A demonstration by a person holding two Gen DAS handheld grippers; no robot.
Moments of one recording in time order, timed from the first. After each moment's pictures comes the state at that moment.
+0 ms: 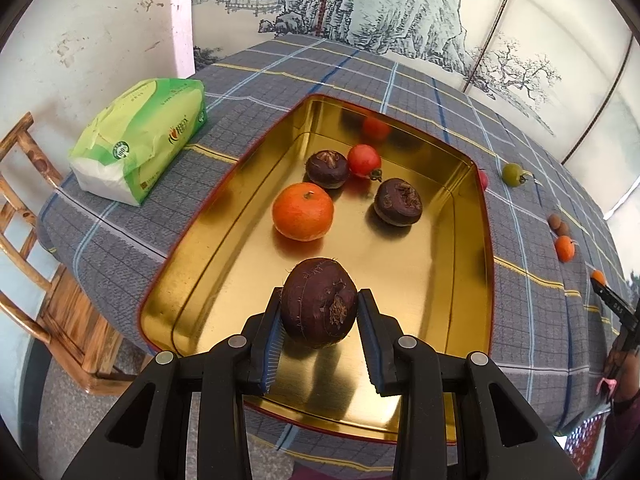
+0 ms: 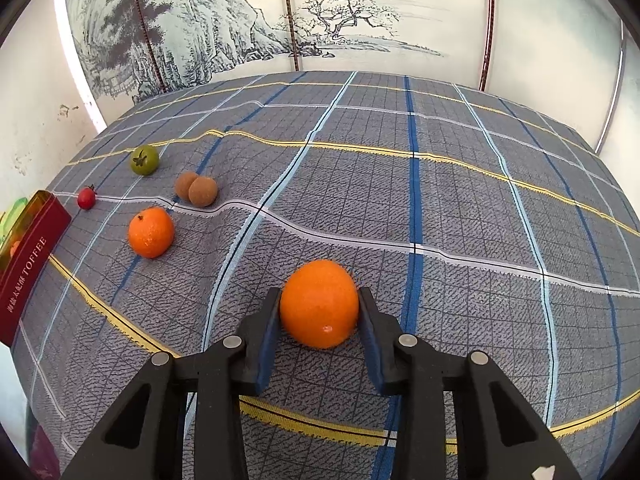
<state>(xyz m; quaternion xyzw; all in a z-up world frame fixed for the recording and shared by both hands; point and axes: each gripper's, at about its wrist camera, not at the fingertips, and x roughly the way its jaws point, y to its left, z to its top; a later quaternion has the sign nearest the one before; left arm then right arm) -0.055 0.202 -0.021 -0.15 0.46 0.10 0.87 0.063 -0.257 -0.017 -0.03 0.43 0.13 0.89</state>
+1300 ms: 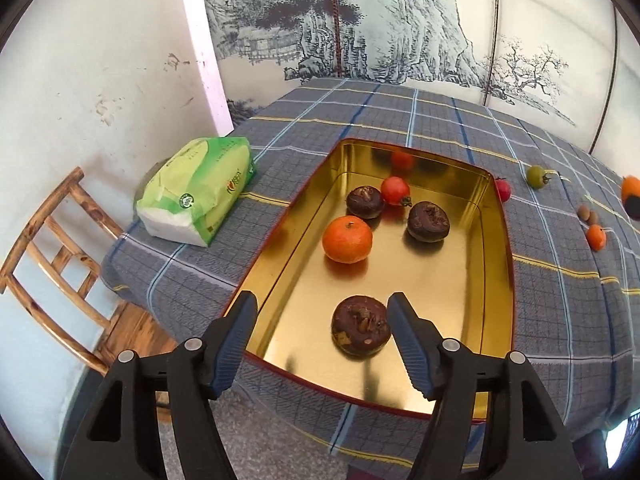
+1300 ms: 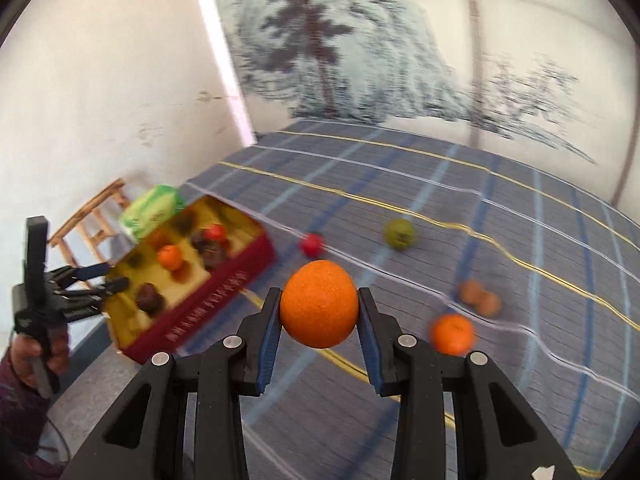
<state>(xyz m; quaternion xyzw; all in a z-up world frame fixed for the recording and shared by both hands) -0.081 0.190 0.003 -0.05 0.41 0.18 0.89 0.008 -0.065 0.080 -0.06 0.36 0.35 0.86</state>
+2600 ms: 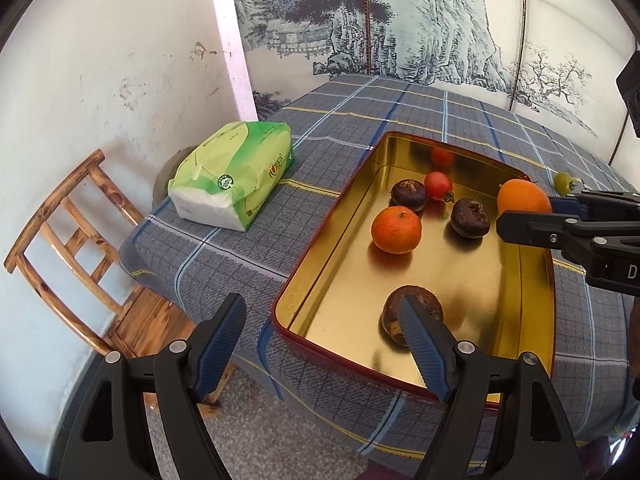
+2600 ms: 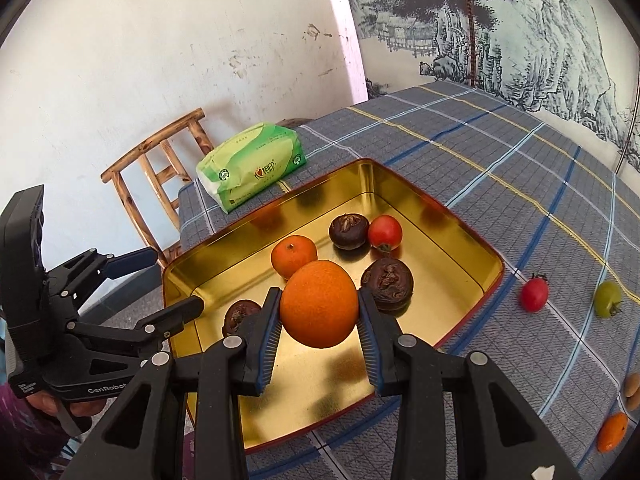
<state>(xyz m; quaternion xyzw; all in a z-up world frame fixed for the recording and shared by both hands) -0.095 0.213 -0.008 -0.06 0.41 0.21 0.89 -0.013 0.125 0.036 -0.14 0.41 0.48 0.76</state>
